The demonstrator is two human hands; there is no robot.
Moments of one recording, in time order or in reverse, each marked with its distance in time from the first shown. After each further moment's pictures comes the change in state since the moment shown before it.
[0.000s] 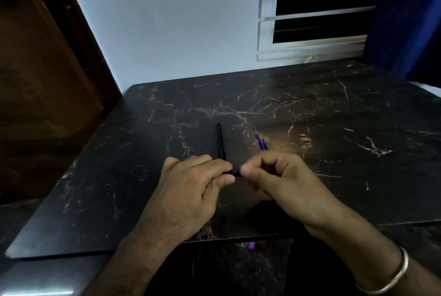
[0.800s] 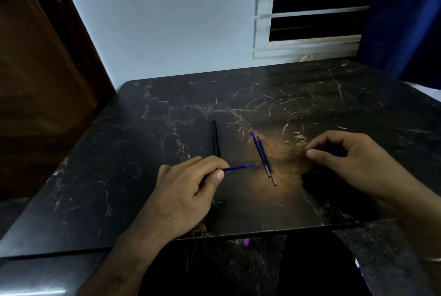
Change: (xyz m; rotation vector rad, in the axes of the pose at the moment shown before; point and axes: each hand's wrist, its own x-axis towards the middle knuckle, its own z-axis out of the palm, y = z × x) left_hand -0.004 -0.009 0.010 -0.106 -0.117 -0.120; right_hand -0.002 0.002 -0.105 -0.435 0.208 0.180
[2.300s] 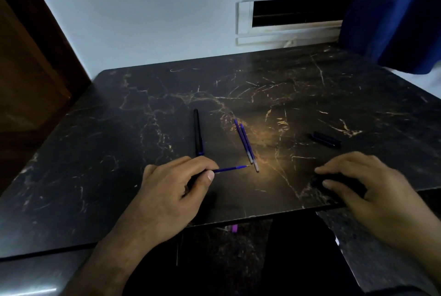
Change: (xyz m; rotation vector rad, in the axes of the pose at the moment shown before) left_hand -0.009 0.013 0.008 -0.022 -0.035 -0.015; right_hand -0.065 0.056 -0.007 -0.401 0.113 -0.365
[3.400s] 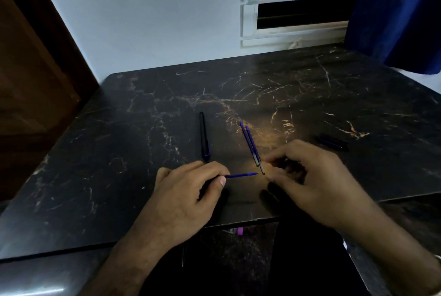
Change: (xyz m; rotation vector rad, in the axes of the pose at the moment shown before) left_hand 0.001 0.003 0.007 0.067 -0.009 0.006; right_hand 0.043 -0.061 0.036 0.135 -0.013 -0.066
